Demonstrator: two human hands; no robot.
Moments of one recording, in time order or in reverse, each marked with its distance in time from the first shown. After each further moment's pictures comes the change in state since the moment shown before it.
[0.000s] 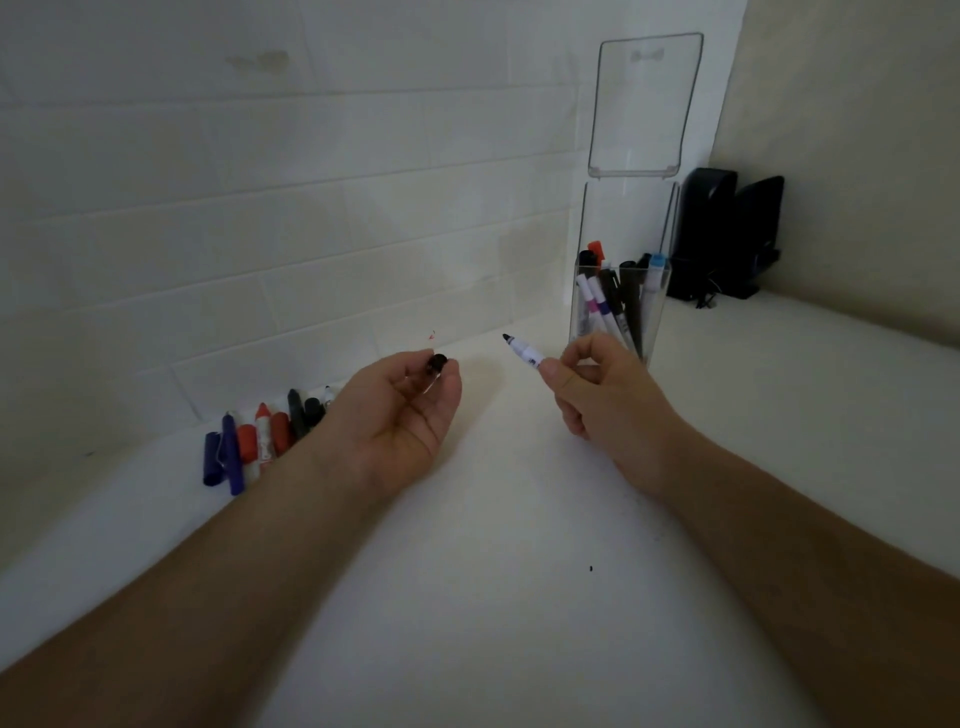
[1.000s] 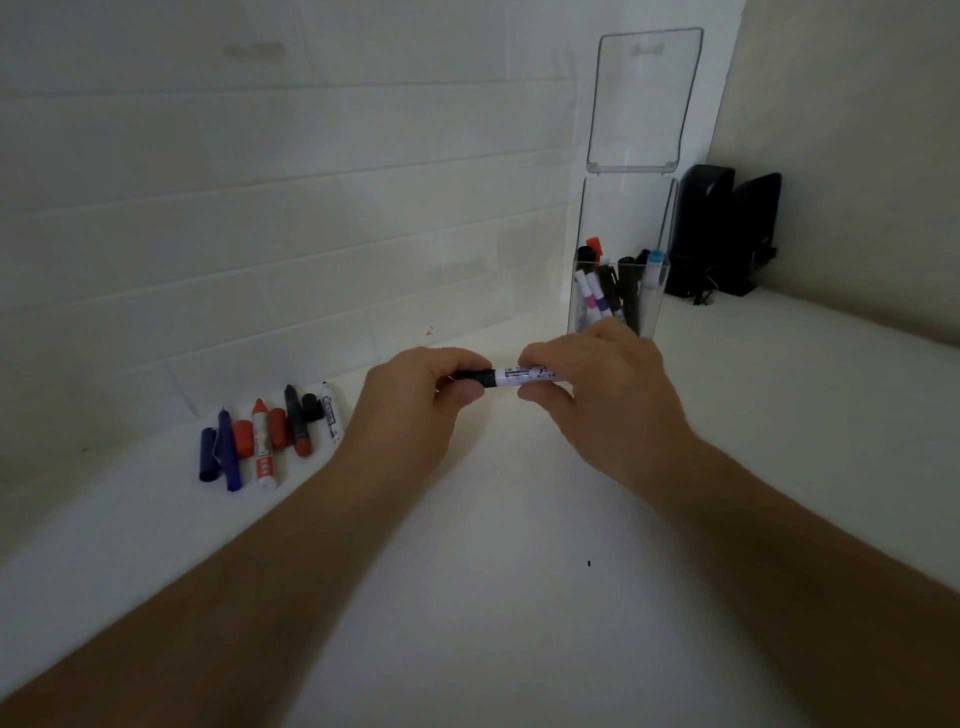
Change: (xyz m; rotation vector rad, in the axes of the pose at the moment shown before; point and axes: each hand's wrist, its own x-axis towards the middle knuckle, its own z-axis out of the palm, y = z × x) left_hand 0.000 -0.021 -0.004 1.720 0.083 0.997; right_hand -0.004 -0.004 -0.001 -0.983 0.162 -0.704
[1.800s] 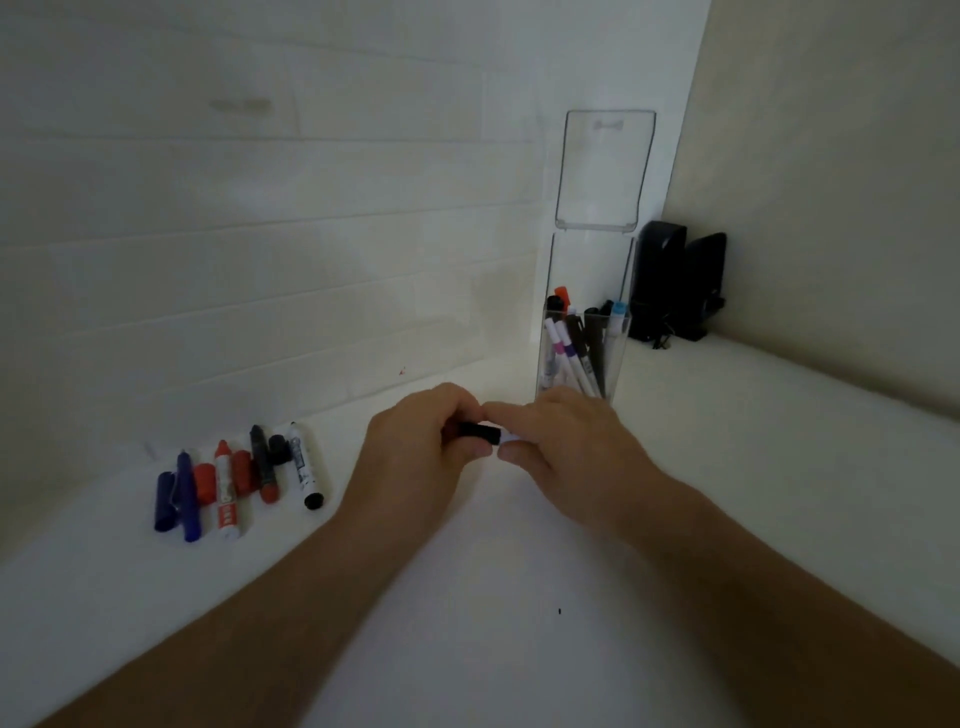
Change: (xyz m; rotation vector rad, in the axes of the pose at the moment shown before) left_hand -0.003 0.017 0.013 -0.042 0.015 0.039; right_hand 0.002 -0.001 -0.013 -0.041 -0.309 -0.055
